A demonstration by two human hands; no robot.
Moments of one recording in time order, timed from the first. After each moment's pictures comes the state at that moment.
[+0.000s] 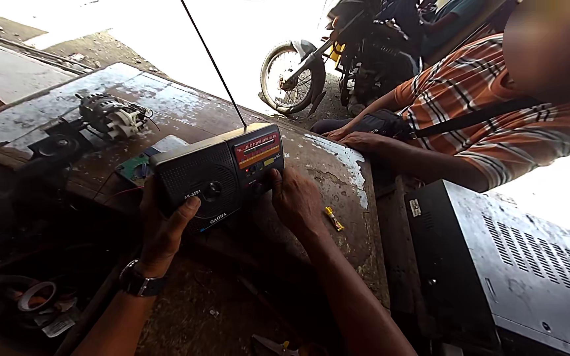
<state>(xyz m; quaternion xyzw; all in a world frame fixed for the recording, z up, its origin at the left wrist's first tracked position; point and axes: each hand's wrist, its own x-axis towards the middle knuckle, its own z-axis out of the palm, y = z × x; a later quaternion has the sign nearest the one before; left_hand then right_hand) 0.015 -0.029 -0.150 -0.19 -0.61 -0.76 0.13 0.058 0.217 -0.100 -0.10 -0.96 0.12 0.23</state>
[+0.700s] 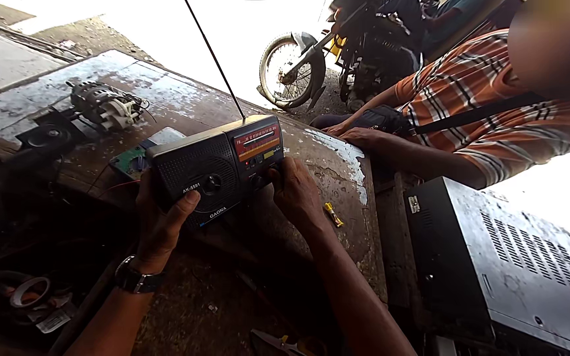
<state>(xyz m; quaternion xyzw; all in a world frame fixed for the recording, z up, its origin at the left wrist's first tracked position) 0.015 -0.029 -0.147 -0.20 -0.61 -0.76 0.12 0.056 0.225 -0.102 -0.04 -0.96 0.15 0.23</state>
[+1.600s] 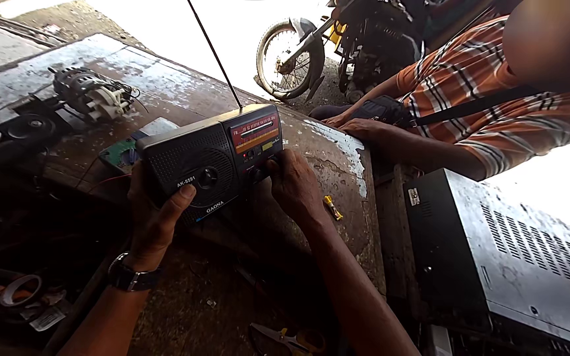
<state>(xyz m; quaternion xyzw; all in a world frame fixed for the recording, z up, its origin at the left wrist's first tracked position) 0.015 -0.031 -0.147 -0.21 -0.60 -0.76 0.11 0.057 0.225 -0.103 -0.03 -0.96 0.15 0.24</state>
